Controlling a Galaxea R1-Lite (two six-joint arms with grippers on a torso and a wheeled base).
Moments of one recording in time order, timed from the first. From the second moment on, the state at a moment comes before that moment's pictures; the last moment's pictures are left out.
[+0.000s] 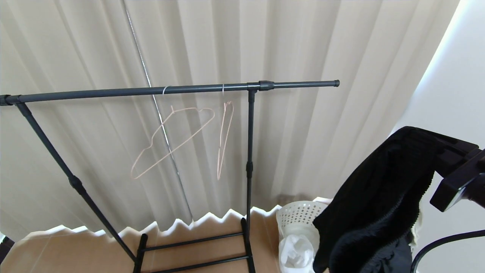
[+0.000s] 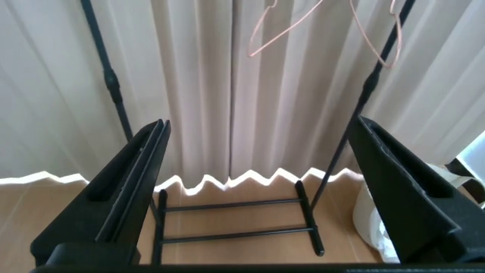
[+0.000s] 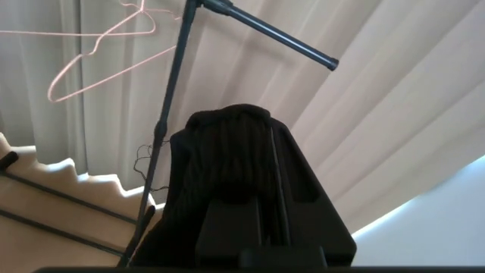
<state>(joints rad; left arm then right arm) 0.00 0.00 0.00 -0.01 0.07 -0.02 0.65 1.13 -0.51 -0.65 -0.32 -0.38</state>
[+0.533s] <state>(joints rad) 0.00 0.00 0.00 -0.01 0.07 -0.02 0.65 1.13 -0.51 -0.65 -0.32 -0.38</state>
